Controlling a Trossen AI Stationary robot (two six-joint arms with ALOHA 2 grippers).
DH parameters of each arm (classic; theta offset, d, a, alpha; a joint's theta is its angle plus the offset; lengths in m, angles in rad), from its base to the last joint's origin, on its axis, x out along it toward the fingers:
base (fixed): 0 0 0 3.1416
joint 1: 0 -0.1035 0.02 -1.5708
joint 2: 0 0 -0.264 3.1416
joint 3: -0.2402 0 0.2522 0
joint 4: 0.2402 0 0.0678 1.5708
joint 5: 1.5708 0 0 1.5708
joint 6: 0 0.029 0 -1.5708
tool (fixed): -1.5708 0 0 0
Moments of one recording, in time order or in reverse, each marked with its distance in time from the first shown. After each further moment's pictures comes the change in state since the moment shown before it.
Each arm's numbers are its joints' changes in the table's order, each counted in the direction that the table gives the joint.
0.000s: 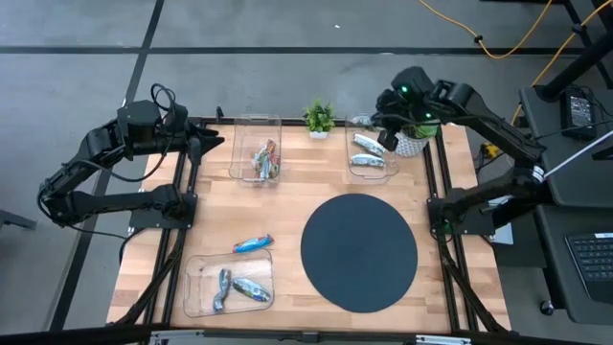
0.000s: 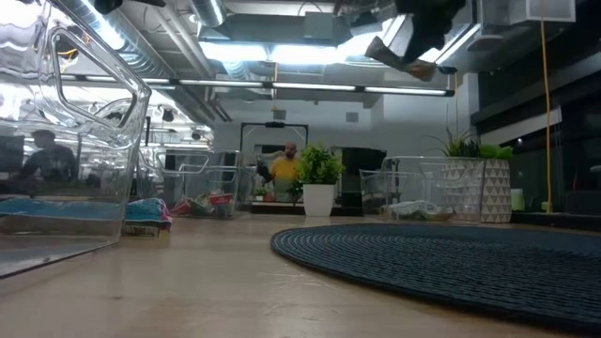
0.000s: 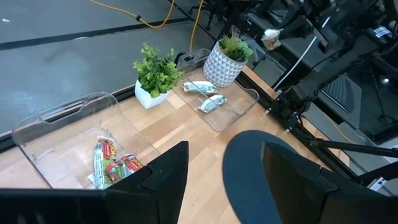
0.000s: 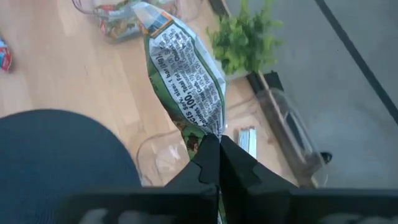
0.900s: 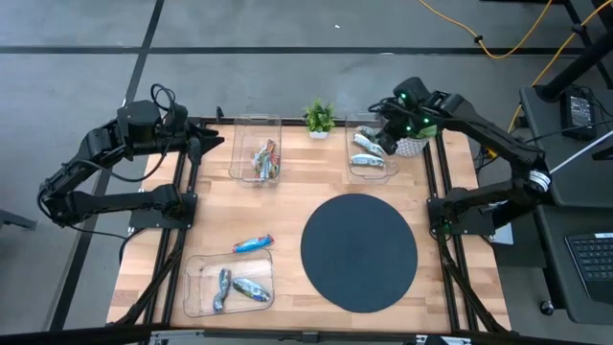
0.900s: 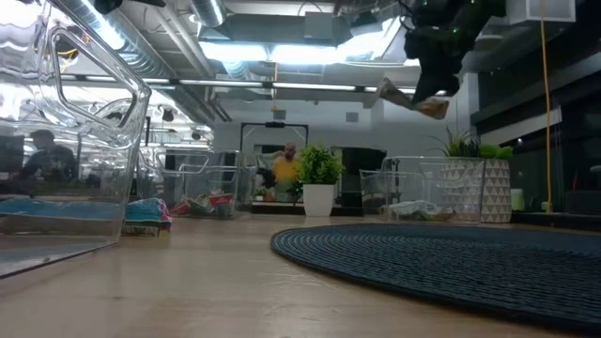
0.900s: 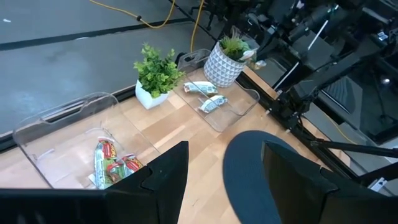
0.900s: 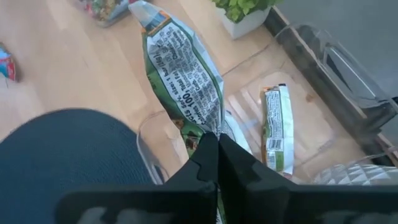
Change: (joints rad) left arm 0.000 0.000 0.000 0.000 0.001 0.001; right arm 0.156 0.068 0.325 -0.163 0.185 0.101
